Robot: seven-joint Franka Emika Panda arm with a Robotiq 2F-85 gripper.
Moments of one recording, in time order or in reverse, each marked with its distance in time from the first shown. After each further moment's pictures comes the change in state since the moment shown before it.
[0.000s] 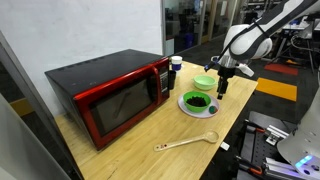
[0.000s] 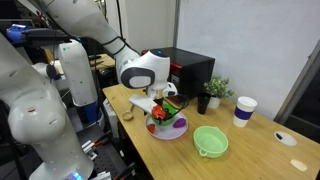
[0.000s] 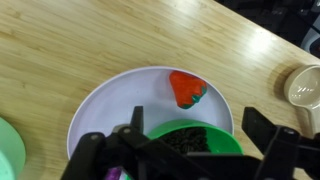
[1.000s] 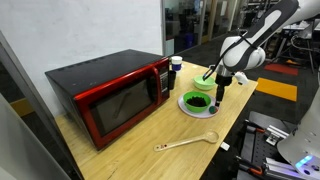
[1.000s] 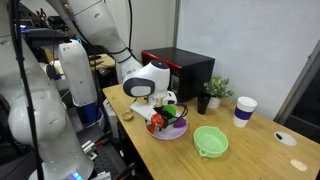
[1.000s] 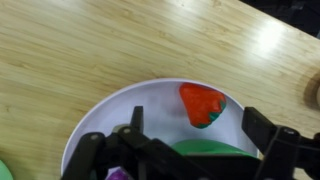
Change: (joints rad) arm 0.006 0.153 0.027 0.001 0.077 0.133 -0.001
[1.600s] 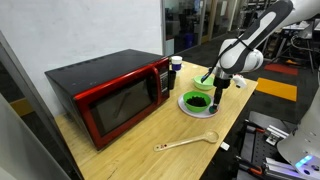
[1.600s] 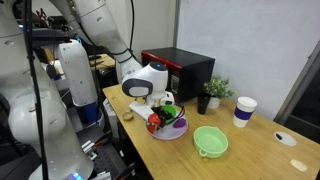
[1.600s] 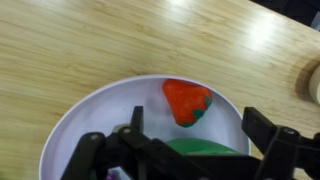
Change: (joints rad) arm 0.003 0.030 0.054 0.000 0.101 0.023 0.000
